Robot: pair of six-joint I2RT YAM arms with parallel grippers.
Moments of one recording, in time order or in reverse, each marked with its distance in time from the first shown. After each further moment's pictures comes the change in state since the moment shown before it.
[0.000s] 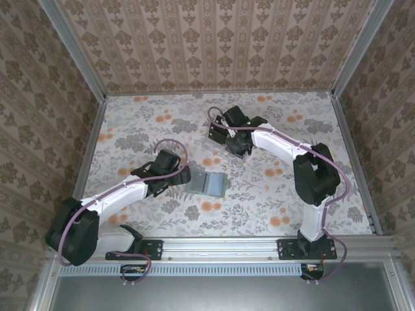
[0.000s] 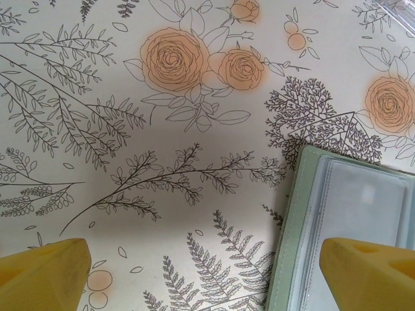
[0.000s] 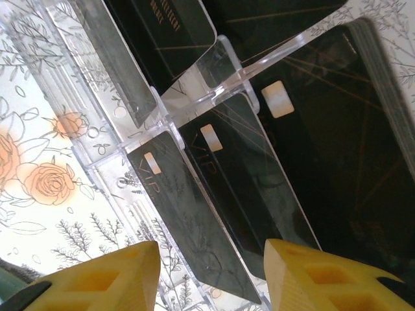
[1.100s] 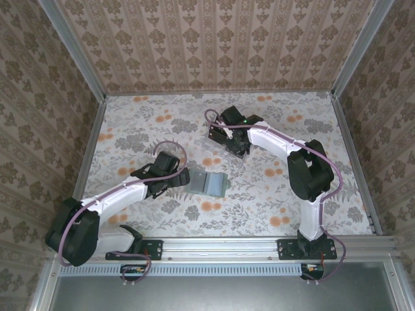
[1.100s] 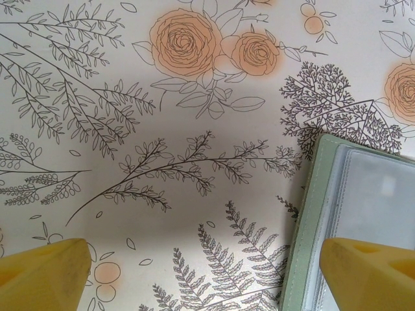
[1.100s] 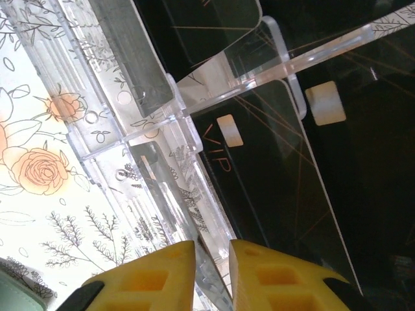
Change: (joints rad) left arm 0.007 -0.004 -0.024 0.003 0.004 0.000; right arm -0.003 0.058 0.055 -0.058 -0.019 -0.062
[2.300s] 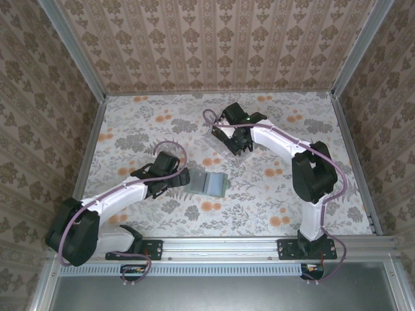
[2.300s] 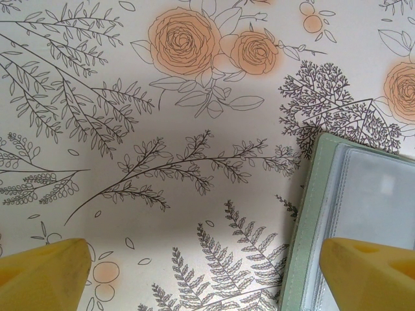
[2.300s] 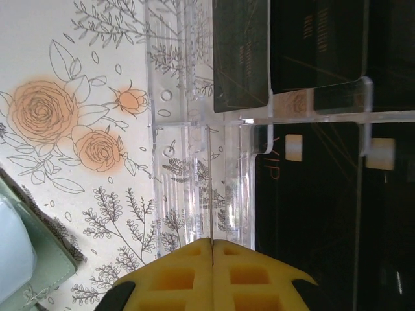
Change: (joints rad) left arm 0.000 0.000 0.000 0.000 0.003 0.000; right arm -0.010 -0.046 0.014 -0.011 -0.126 -0.171
